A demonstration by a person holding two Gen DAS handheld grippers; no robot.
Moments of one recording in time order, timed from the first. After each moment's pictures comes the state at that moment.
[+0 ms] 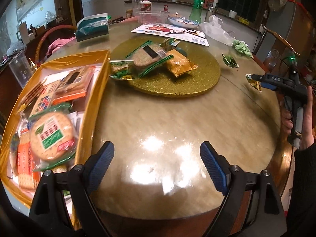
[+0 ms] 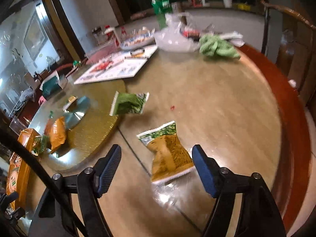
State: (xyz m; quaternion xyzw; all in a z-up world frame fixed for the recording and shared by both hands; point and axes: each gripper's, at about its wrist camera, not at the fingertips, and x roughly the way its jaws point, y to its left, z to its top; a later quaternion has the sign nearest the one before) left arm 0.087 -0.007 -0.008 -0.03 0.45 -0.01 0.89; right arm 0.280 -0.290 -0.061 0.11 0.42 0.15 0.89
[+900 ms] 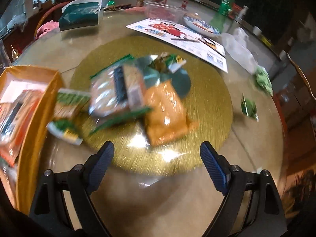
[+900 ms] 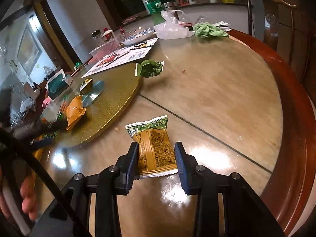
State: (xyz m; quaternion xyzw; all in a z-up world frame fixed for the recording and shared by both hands) left arm 0.252 -0.036 -0.025 -0.14 0.47 0.03 0.87; right arm 0.192 -0.249 -0.065 0.17 0.39 0.12 0.90
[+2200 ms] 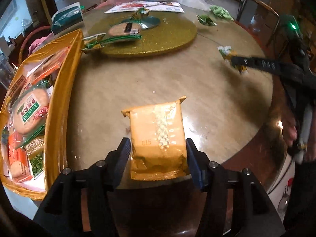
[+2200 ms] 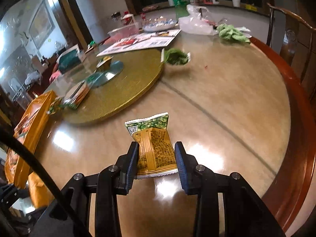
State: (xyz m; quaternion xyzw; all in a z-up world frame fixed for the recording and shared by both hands) left arm 0.052 -0.027 -0.040 0.04 0.51 -0.07 0.86; right arm 0.170 -0.209 -0.059 0.08 0.42 0.16 0.89
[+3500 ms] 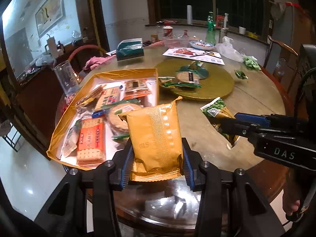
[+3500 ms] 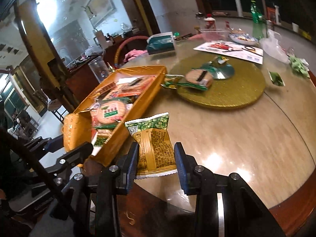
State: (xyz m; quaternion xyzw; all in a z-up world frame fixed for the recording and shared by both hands) left arm -0.024 0.054 0.033 0.01 0.37 0.06 0.93; right arm 0.073 -0.067 0.007 0.04 0.38 0.35 0.86
